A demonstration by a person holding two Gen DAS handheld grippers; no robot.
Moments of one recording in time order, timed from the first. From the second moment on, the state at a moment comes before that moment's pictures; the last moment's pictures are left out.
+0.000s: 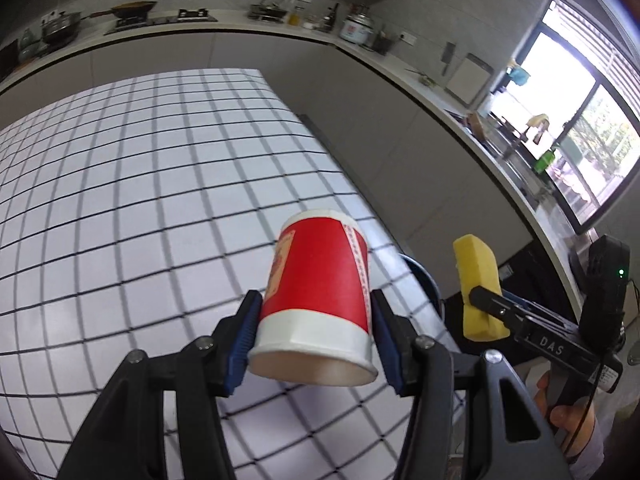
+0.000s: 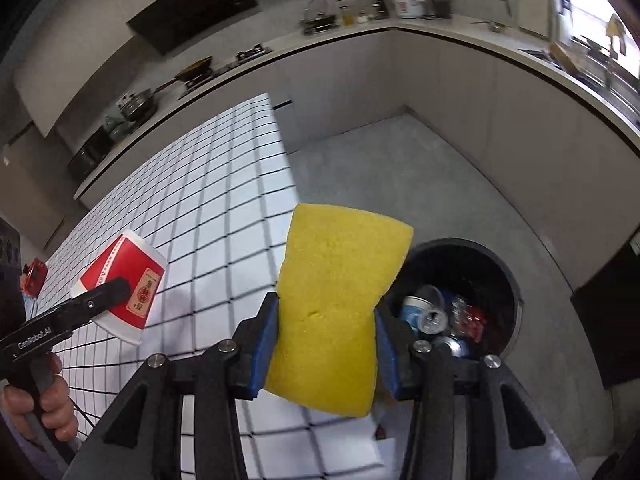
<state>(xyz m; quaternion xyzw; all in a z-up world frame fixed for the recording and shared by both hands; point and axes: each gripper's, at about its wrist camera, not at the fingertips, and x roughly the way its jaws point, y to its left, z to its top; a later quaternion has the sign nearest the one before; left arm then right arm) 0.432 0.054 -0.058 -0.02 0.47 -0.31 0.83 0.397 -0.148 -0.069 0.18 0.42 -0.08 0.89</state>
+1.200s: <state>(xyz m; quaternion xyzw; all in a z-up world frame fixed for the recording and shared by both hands) 0.383 -0.178 -0.128 -0.05 0.52 -0.17 0.84 0.425 -0.378 -0.208 0.14 0.51 0.03 0.85</state>
